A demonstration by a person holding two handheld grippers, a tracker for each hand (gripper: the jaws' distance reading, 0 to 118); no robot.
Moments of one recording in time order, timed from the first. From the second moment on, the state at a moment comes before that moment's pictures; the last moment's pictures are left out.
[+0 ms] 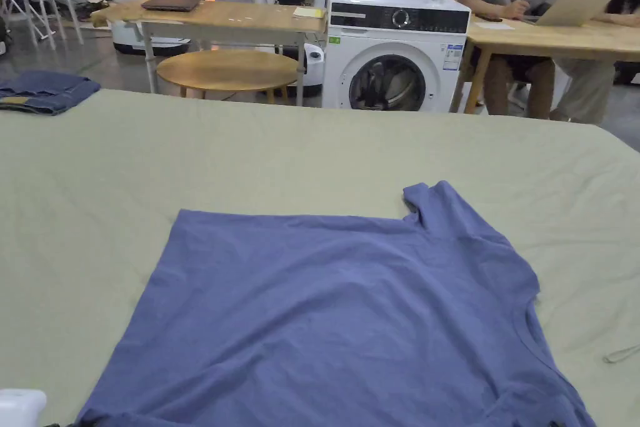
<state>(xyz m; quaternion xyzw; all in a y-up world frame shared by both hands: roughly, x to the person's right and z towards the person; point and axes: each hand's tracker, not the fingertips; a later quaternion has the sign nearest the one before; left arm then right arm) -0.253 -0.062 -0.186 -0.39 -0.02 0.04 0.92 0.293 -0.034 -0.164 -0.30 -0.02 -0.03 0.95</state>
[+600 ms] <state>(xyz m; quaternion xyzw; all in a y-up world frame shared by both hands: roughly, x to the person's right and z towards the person) -0.255 -0.020 -0.189 -0.35 -0.01 0.10 0.93 0.308 -0.039 -0.164 -0.31 0.00 -0.03 0.95</state>
